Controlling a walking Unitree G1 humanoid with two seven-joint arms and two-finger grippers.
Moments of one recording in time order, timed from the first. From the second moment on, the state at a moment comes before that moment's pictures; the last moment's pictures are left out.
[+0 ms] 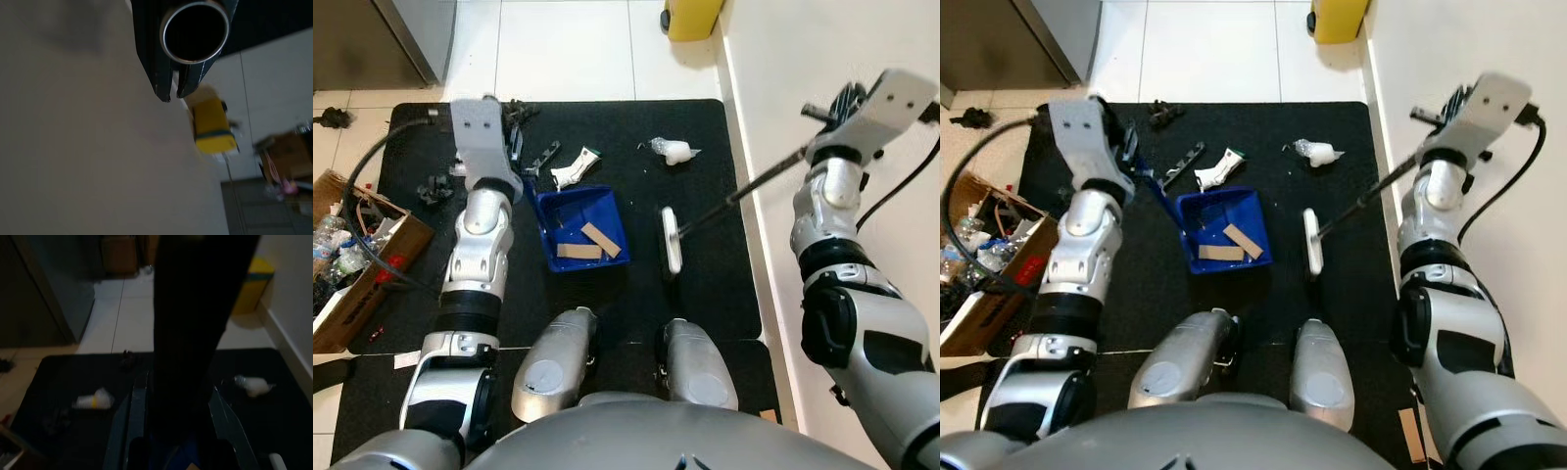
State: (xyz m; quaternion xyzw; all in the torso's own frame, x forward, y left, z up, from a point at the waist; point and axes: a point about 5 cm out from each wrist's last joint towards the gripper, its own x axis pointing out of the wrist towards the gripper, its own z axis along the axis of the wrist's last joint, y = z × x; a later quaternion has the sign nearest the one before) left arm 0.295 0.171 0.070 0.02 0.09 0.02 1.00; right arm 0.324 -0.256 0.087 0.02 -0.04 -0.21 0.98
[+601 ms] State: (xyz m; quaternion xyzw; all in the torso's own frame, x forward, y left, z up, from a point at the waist) left arm 0.299 0.163 0.070 0.03 0.08 -0.01 1.00; right arm 0.319 -0.269 0.089 0.01 -0.04 -0.24 0.97
